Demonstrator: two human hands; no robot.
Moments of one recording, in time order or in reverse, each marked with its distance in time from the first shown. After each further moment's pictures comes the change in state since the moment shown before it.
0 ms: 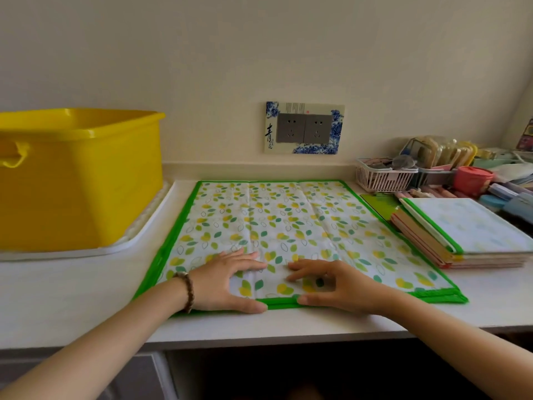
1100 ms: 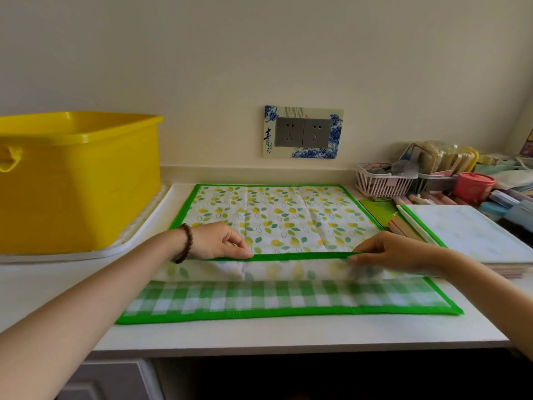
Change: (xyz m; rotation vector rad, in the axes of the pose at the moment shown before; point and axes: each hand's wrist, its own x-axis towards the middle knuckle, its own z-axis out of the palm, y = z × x) left_hand 0.034 0.014 -0.064 -0.260 -0.114 -0.131; right_hand -0.023 0.021 -0.103 -0.008 -0.084 0.200
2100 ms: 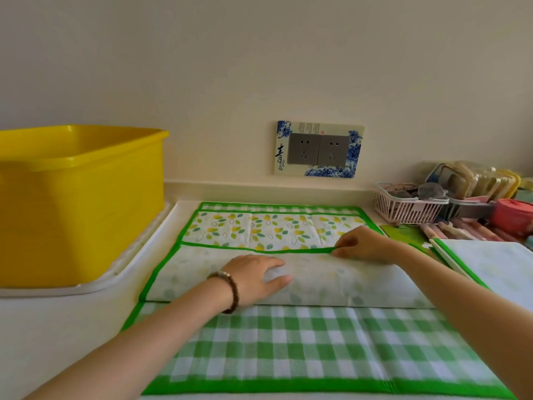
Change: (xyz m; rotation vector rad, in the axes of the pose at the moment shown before) left_hand 0.066 -0.002 0.027 0.361 0.239 -0.023; right_hand 0.155 0.039 -0.040 -0.213 0.213 0.056
